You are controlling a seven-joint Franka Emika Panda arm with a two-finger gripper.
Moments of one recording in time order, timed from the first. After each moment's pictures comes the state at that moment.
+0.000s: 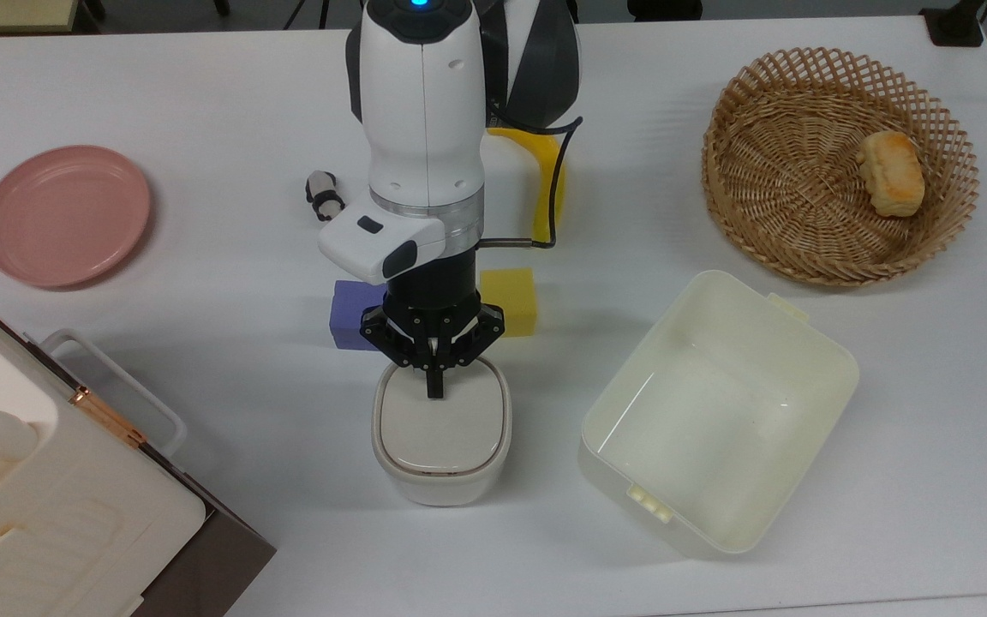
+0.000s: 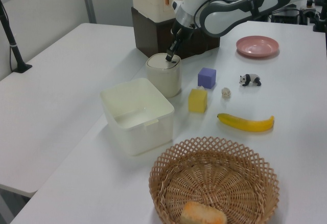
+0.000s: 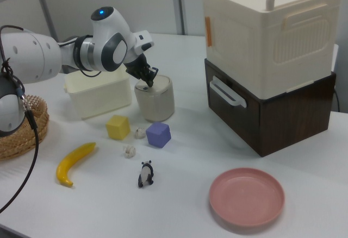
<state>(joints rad) 0.11 0.55 -0.03 -1.42 -0.04 2.44 0.06</state>
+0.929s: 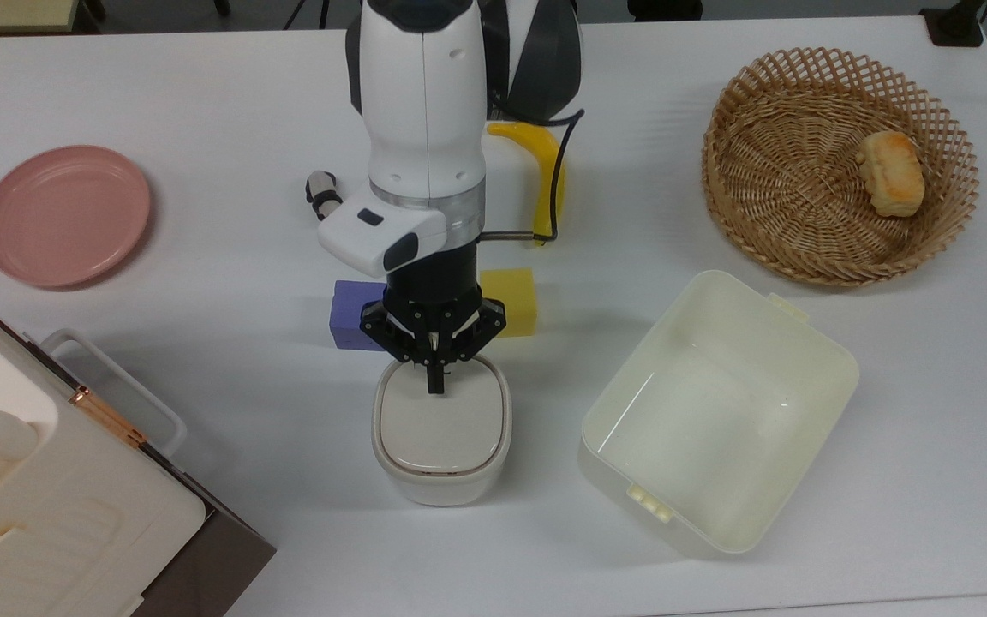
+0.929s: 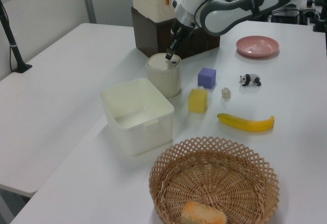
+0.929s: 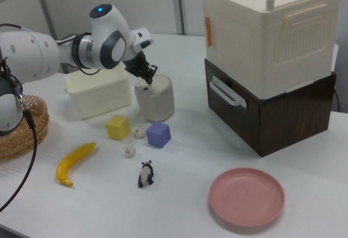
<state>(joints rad) 0.11 0.53 -0.03 -1.42 -0.04 2.43 0.05</state>
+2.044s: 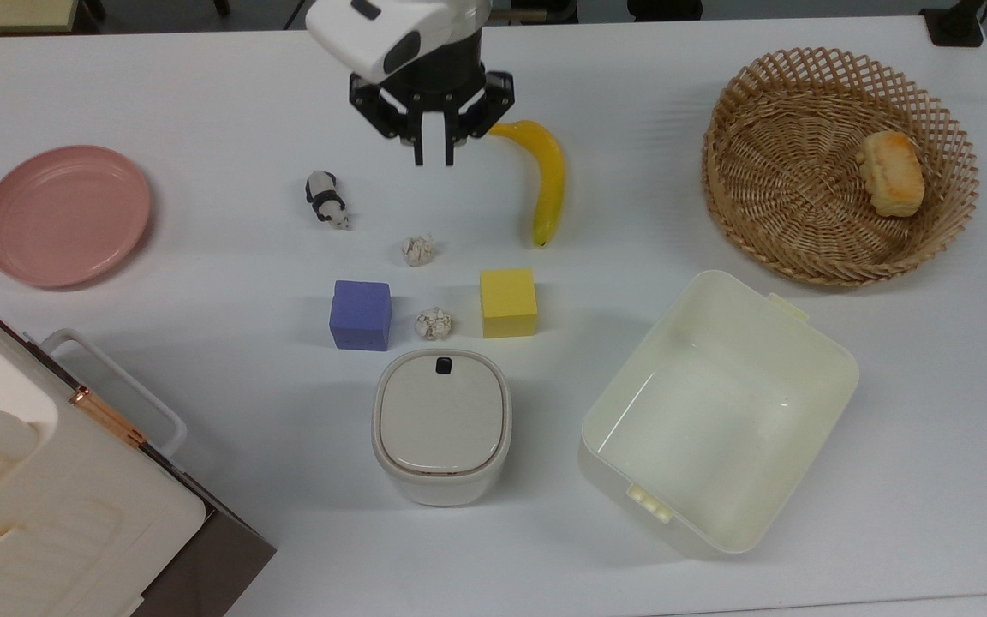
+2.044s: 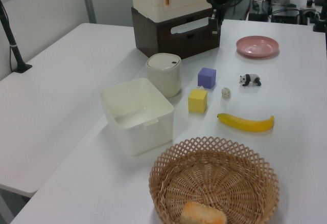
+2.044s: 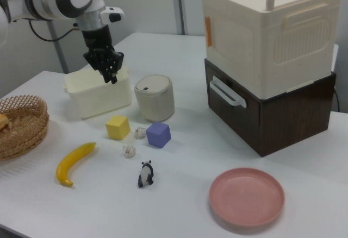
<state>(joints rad) 0.14 0.23 -0.03 -1.43 -0.05 1.68 0.05</state>
